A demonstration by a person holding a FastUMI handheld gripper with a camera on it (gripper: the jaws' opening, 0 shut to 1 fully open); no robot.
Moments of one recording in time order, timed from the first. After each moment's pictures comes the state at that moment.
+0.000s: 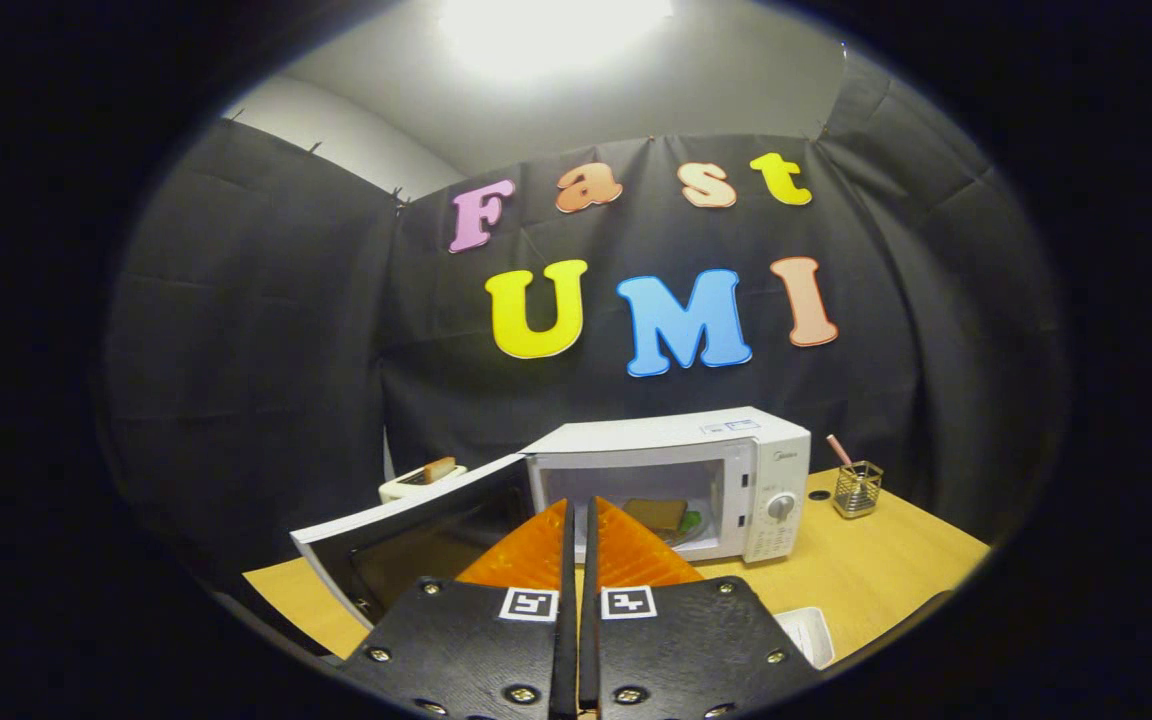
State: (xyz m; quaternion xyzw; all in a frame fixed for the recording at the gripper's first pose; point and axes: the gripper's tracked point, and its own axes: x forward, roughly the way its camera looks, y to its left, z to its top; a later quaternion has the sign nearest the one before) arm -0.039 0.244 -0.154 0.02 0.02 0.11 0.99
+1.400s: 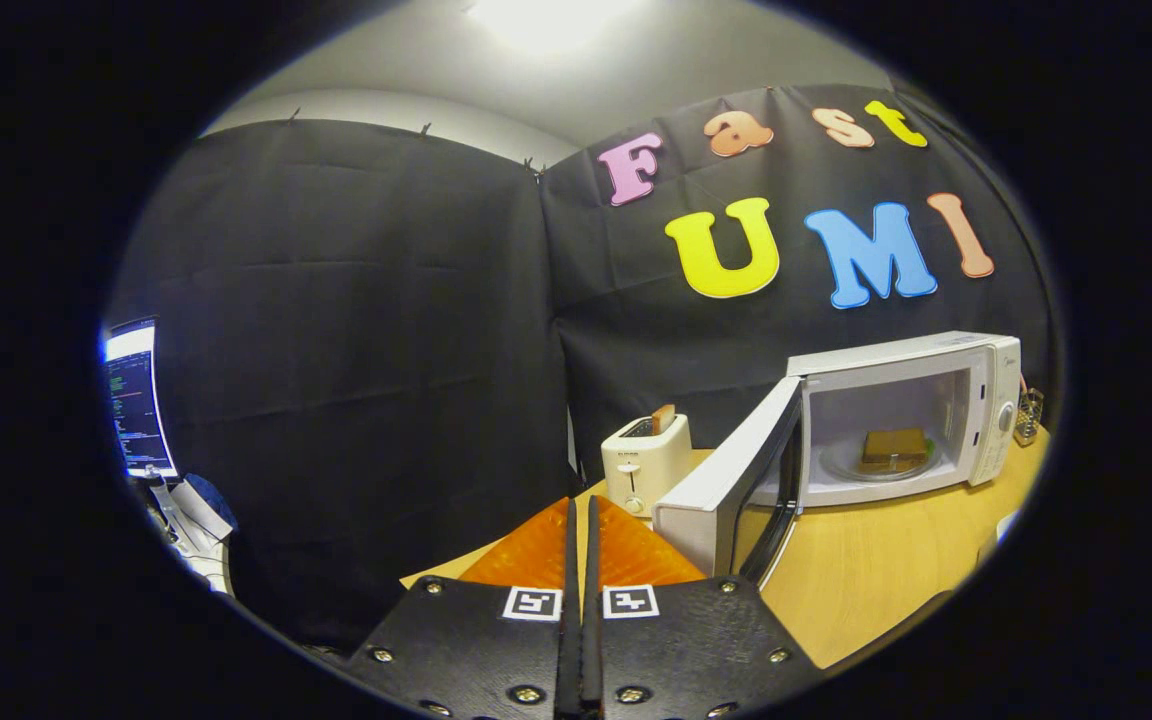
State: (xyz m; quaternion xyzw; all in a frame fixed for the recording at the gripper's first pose) arm -0.087 0.469 -0.207 0.06 0.06 0.30 0.95
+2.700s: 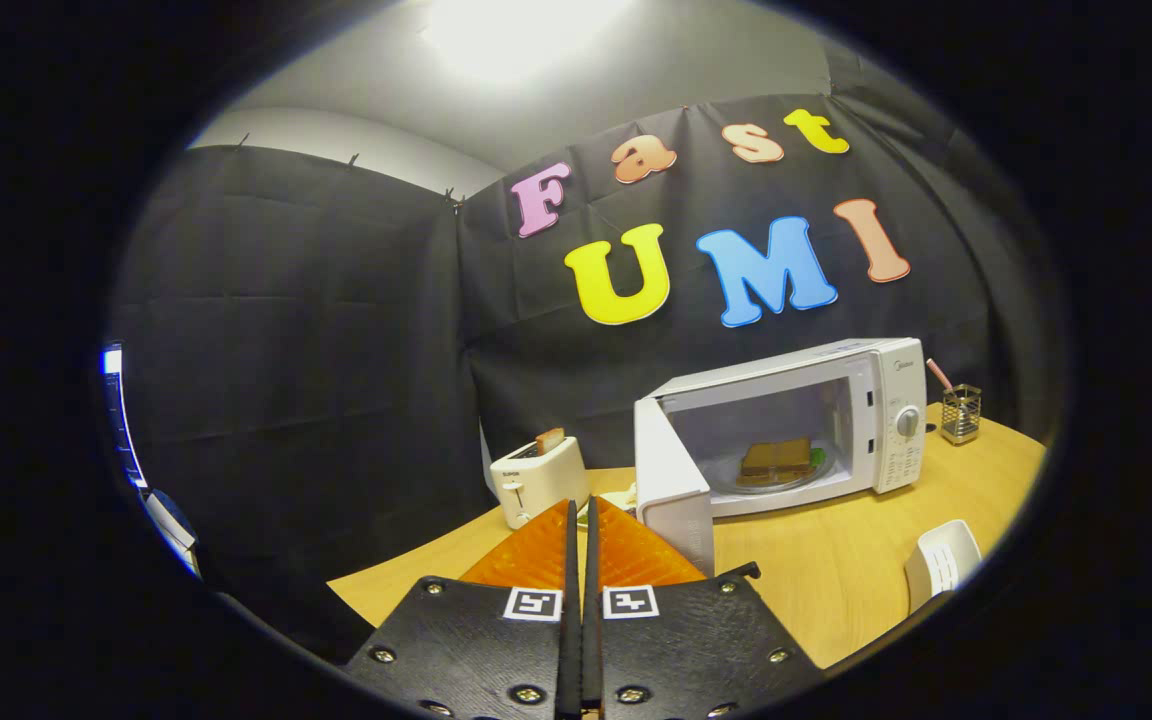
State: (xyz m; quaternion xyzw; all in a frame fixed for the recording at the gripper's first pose) arm -0.063 0.319 -0.202 0.08 0.04 0.19 0.98
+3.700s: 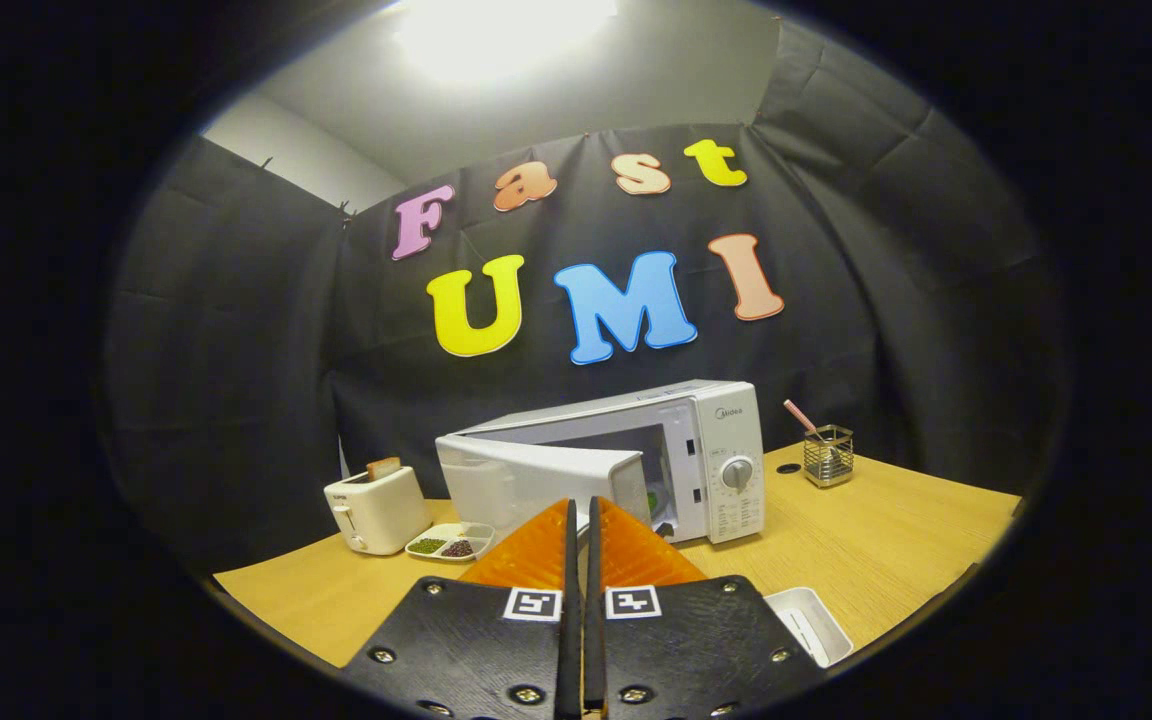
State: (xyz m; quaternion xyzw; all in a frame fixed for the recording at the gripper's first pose) arm 0.000 0.158 -0.215 0.08 0.01 0.02 1.00
